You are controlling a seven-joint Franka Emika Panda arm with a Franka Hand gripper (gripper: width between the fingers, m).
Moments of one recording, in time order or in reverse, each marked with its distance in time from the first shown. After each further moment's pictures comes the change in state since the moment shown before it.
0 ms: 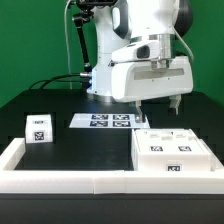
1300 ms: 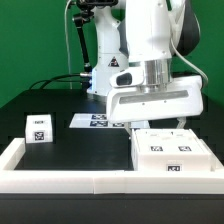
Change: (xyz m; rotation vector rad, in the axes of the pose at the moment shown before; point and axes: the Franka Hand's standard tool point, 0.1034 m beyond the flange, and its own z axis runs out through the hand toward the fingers) arm -0.012 -0.002 0.051 0.034 -0.037 0.562
